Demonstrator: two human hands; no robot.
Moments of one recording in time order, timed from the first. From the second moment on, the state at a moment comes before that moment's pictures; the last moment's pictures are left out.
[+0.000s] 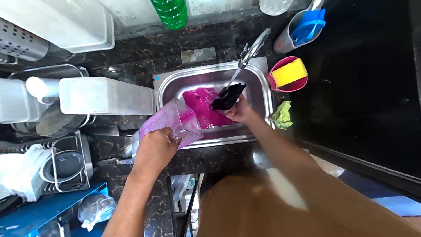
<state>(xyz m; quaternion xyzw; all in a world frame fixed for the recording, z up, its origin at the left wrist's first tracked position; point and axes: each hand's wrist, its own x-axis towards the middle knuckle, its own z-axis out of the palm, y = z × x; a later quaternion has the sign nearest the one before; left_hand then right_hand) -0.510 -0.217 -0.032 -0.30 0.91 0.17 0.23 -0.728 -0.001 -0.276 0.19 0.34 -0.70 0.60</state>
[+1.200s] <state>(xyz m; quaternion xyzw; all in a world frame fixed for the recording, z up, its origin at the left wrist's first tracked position) -0.624 -0.174 -0.084 -0.27 0.91 0.26 0.15 -0.705 0.171 -0.124 -0.05 0.70 -0.66 0.26</state>
